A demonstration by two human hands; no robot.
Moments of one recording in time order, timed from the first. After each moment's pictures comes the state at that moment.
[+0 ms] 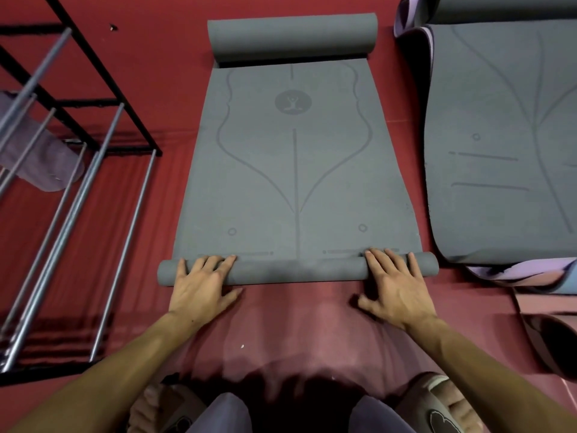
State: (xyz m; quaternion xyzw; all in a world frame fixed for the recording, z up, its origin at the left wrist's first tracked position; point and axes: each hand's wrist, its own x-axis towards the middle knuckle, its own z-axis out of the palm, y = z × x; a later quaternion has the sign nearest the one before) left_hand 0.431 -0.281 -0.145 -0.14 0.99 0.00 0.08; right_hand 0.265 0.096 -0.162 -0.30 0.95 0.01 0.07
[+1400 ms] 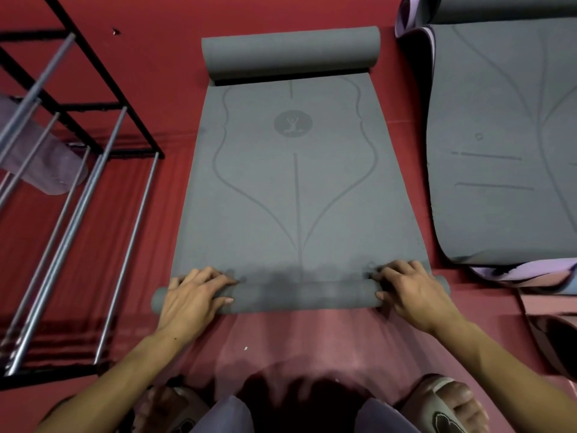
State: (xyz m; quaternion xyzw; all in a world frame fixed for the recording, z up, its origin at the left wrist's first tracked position) left_hand 0.460 -0.295 -0.147 -0.11 0.99 0.08 0.03; right_hand 0.254 0.116 -0.136 -0.30 0.94 -0.03 0.16
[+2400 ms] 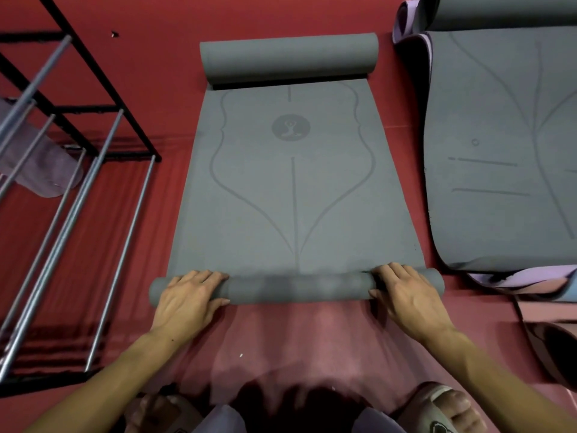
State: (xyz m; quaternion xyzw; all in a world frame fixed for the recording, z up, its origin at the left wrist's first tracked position) left_hand 0.449 -0.299 -0.147 -0.09 0.99 0.04 0.04; right_hand 0.259 0.110 -0.147 -0.31 0.95 -0.06 0.06
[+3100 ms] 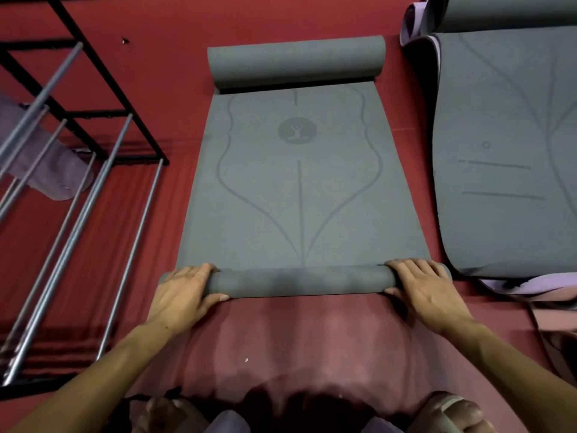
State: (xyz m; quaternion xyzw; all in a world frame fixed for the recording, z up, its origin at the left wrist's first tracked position) left_hand 0.442 -0.326 -0.144 -0.14 0.99 0.05 0.05; right_hand 0.222 0.131 -0.165 -0.36 0.93 -0.05 0.03
